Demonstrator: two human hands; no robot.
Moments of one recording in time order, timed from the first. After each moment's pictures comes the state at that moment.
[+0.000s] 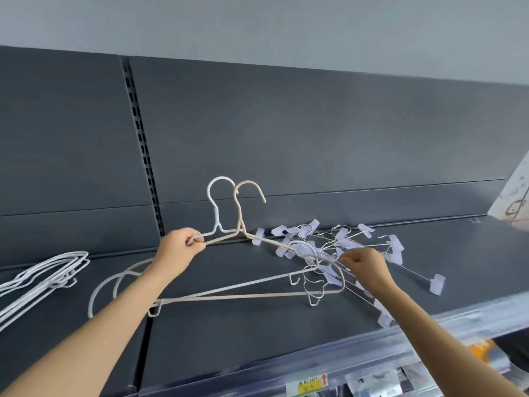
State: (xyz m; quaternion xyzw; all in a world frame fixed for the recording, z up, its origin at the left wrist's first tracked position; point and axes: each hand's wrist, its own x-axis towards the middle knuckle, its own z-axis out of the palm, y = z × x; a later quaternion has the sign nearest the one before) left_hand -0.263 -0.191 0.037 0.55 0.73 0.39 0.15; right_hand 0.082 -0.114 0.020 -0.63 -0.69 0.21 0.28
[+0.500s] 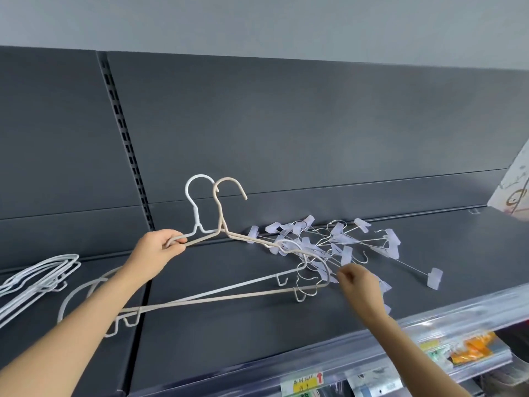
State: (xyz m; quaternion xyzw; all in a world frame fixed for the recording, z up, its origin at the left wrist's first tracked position) left_hand -0.279 -0.198 0.038 0.55 0.70 0.40 0.20; right_hand 0.091 -0.130 -0.031 -0.64 -0.66 0.20 0.32
